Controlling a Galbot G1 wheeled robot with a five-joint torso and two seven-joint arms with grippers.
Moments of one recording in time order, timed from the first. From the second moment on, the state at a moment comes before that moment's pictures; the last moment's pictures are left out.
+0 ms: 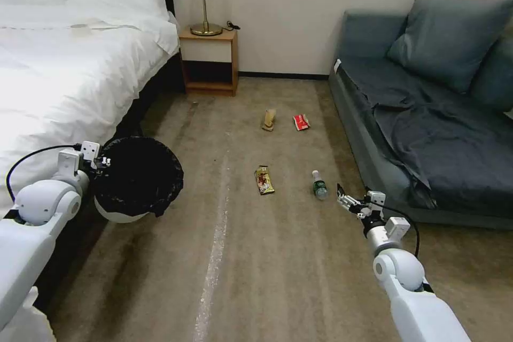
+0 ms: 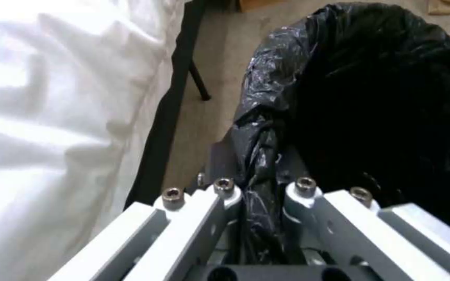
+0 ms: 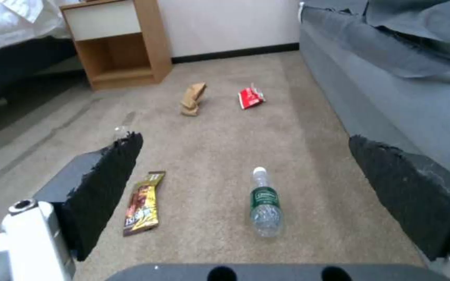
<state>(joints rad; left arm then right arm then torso) 0.91 -0.70 -0.42 -1.59 -0.57 0.49 -0.07 -1.18 1.22 0.50 1.58 0.49 -0.01 -0.02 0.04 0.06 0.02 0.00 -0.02</state>
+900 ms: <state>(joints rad) 0.91 -0.69 -0.43 -1.58 -0.56 0.47 -0.06 -1.16 1.27 0.49 1.54 0.48 0.00 -0.03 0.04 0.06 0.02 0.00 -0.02</state>
